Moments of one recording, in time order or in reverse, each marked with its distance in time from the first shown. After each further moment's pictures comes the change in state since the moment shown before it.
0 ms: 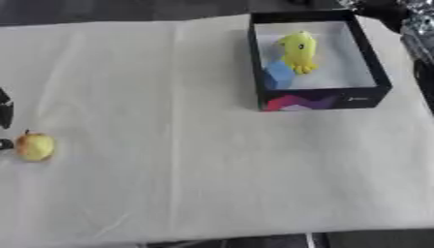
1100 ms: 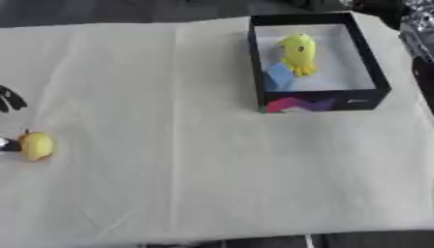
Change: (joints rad) left arm 0.004 -0.033 0.028 0.088 -0.049 -0.059 0.069; right arm -0.012 0.001 0.006 -0.003 -0.002 -0.002 0.005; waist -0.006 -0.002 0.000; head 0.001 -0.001
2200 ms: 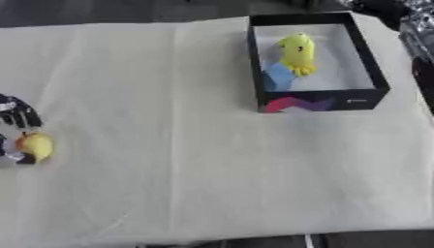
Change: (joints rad) left arm 0.001 -0.073 0.002 0.079 -0.091 -0.015 -0.002; right arm 0.000 0.004 0.000 0.000 0.000 0.003 0.001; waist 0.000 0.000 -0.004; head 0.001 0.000
